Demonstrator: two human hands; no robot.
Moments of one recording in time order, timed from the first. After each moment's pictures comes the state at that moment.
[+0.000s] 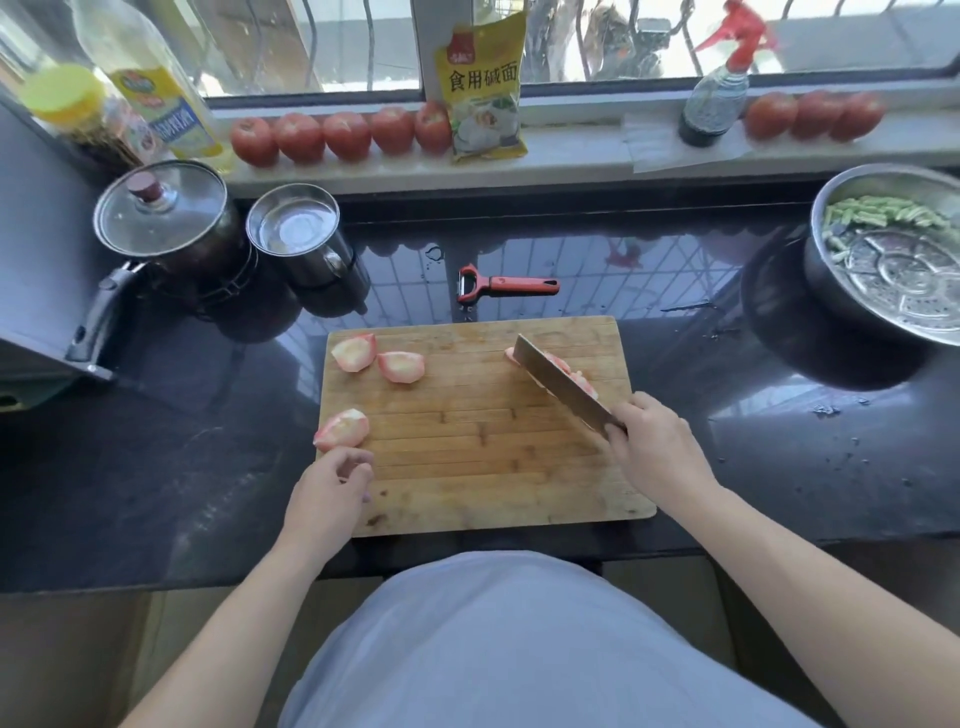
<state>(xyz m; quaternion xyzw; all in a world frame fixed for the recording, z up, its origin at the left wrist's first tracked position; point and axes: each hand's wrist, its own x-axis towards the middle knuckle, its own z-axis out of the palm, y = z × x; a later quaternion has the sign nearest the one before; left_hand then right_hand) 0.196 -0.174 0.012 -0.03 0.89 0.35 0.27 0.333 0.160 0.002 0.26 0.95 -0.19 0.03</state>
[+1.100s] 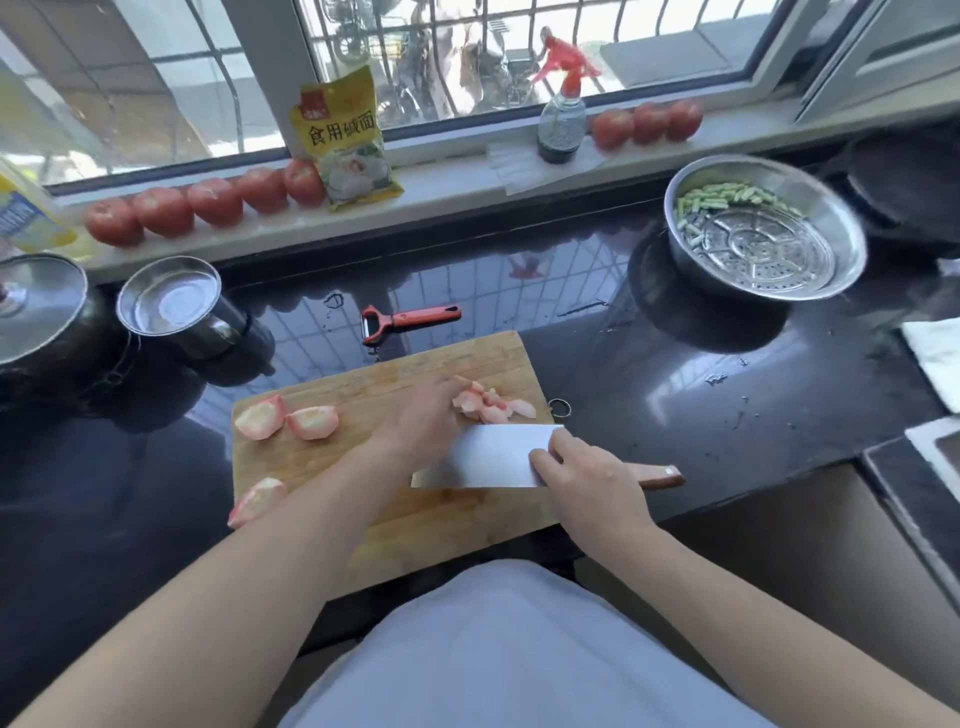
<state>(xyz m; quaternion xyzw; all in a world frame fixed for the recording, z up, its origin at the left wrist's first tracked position) 0.158 0.033 -0.005 0.41 0.85 0.19 0.27 0.381 0.140 0.009 0.18 0.98 0.03 -0.01</state>
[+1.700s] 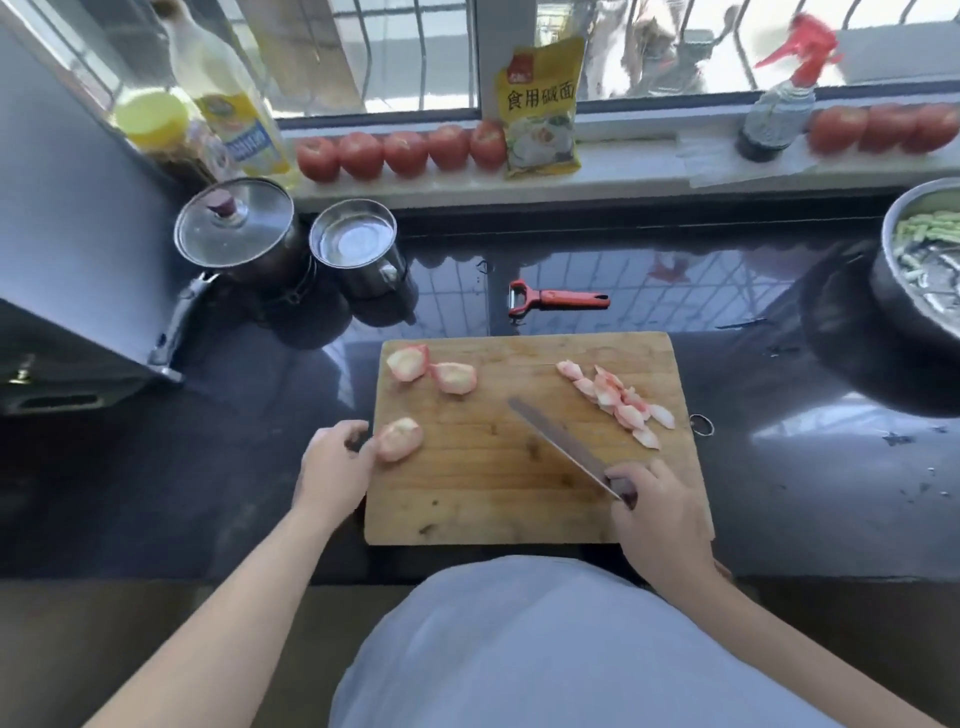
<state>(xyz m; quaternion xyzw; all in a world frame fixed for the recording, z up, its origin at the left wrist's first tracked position) 0.125 -0.221 -0.020 0.00 0.94 0.29 0.20 0.343 0.072 0.003 0.33 0.90 -0.28 0.02</state>
